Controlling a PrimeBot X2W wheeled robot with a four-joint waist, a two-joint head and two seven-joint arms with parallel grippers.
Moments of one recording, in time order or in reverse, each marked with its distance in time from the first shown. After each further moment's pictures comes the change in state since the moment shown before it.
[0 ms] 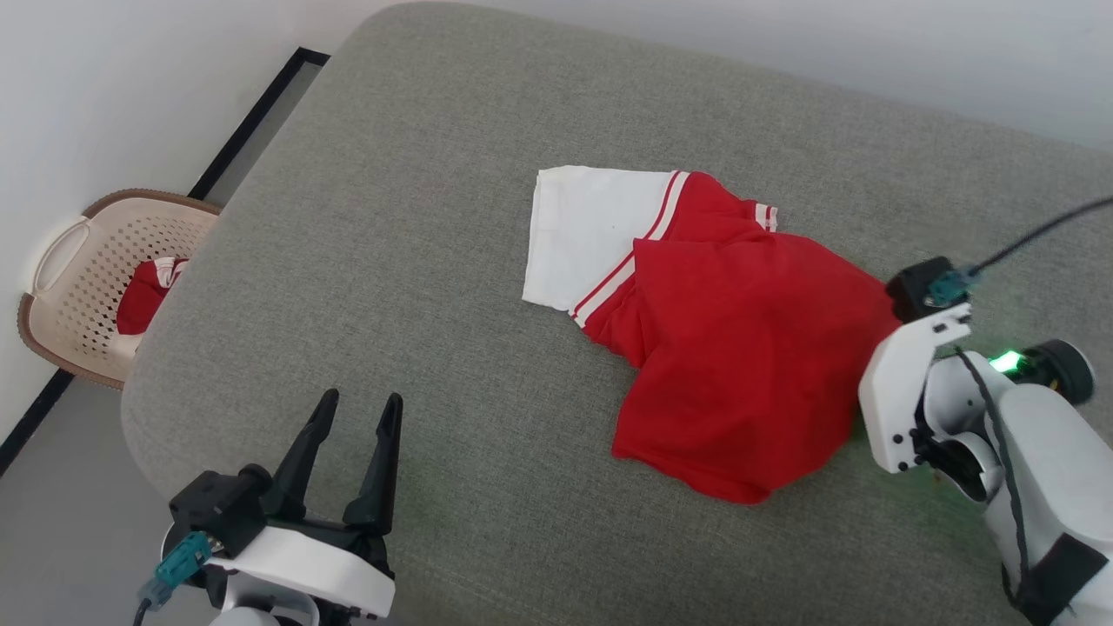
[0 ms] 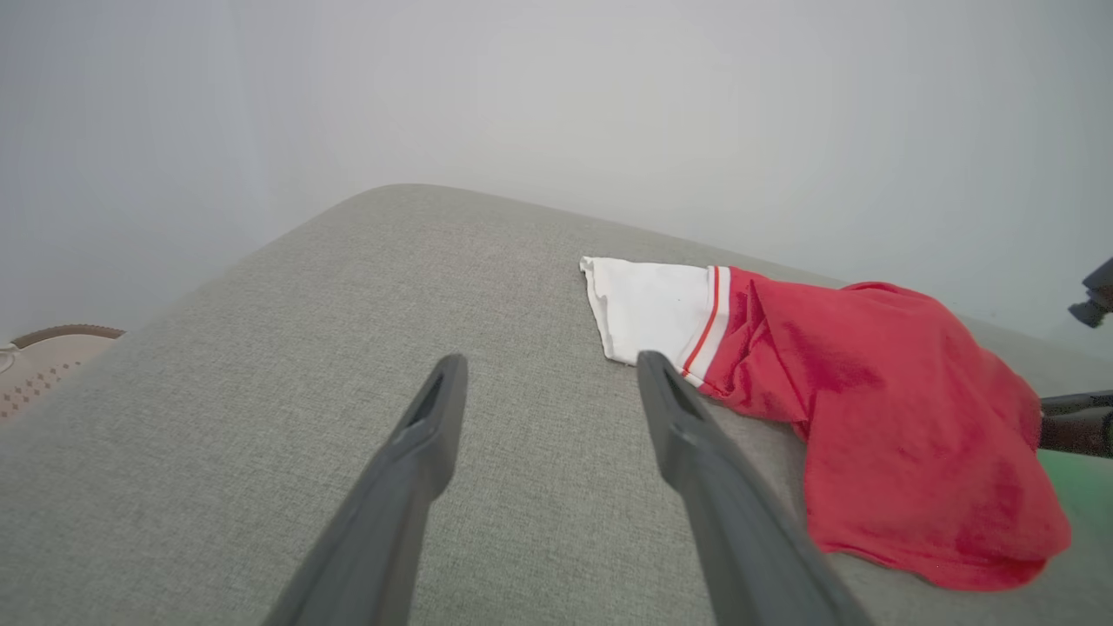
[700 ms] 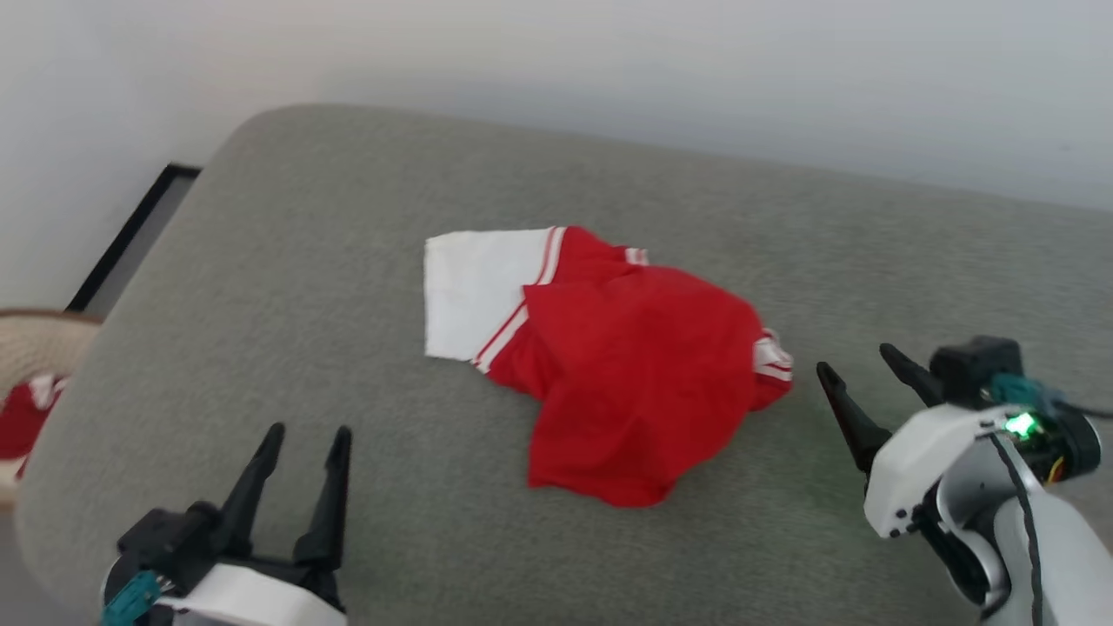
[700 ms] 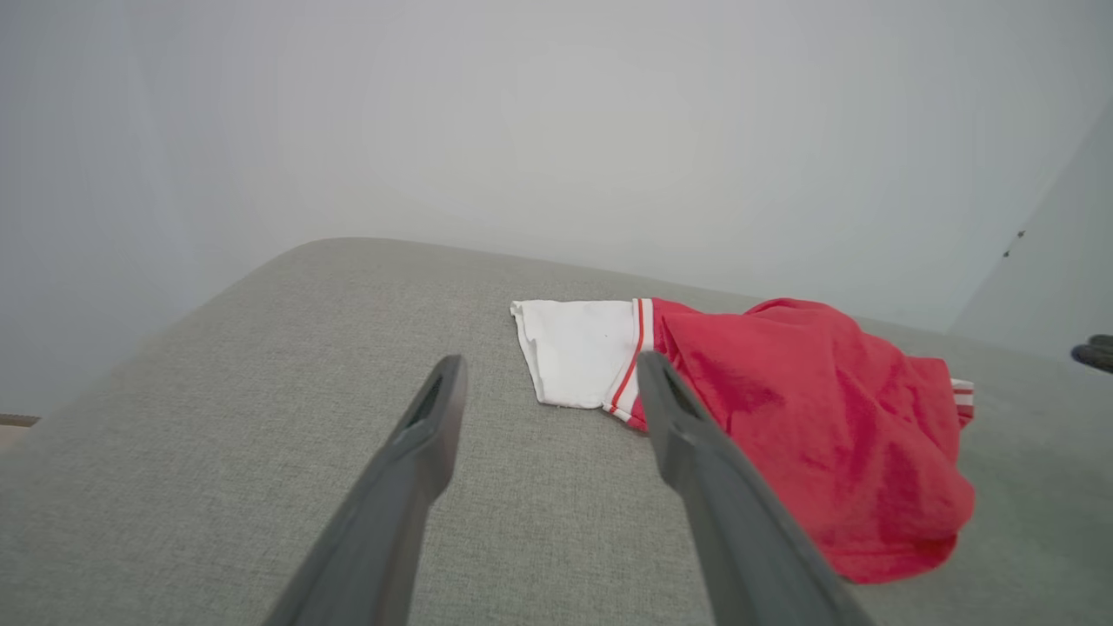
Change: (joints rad) left arm 0.100 0.079 0.052 -0.055 -0.004 0.028 0.000; right arm 0.323 0.089 -0.203 -0.384 -0.079 0.000 -0.354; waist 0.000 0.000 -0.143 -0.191
